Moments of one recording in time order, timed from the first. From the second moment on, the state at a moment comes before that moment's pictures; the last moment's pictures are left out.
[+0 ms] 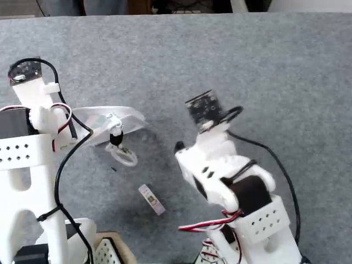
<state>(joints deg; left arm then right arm) -12.6 -23.3 14.3 100.3 10.8 -27.2 -63.2 48.7 73.0 0.7</state>
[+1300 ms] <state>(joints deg) -17.1 -23.3 14.3 100.3 10.7 -50.8 -26.8 62.5 43.8 0.7</state>
